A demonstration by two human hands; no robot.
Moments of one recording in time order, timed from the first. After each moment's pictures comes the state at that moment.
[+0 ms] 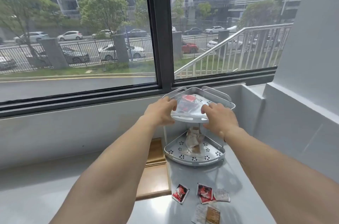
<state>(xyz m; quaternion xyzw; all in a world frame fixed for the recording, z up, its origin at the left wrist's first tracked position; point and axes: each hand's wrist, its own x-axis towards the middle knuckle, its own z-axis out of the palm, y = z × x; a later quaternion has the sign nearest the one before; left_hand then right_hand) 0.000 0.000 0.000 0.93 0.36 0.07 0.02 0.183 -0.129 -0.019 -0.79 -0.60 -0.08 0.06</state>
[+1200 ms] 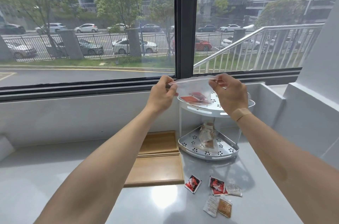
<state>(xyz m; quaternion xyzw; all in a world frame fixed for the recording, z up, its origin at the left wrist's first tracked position) -0.063 -0.018 0.026 0.76 0.37 0.43 0.31 0.127 -0.121 0.039 -0.69 -0.49 -0.04 0.53</state>
